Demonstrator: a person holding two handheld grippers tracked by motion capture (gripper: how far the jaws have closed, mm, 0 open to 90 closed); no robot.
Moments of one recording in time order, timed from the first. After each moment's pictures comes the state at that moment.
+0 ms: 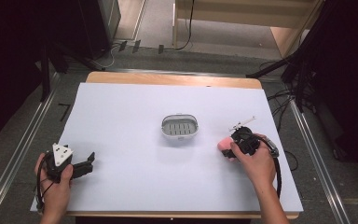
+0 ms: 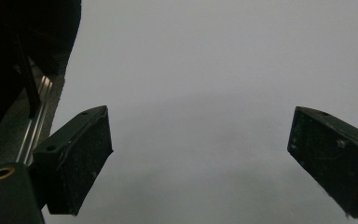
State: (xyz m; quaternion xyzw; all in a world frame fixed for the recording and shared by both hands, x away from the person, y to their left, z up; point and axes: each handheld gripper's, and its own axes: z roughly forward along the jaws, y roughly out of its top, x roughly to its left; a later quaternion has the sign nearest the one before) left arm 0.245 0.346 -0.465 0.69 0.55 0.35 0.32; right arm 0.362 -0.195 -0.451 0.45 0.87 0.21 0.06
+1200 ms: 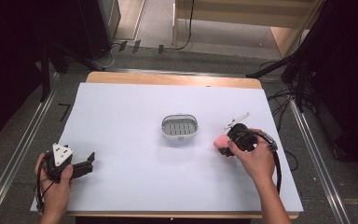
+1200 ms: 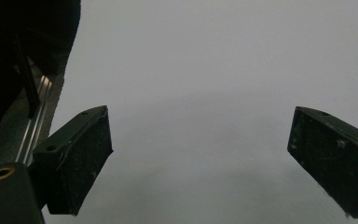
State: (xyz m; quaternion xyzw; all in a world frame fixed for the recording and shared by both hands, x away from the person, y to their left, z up) left arm 0.246 0.346 -0.465 0.69 0.55 0.35 0.32; right arm 0.366 -0.181 -0.433 0.37 0.90 0.22 0.06
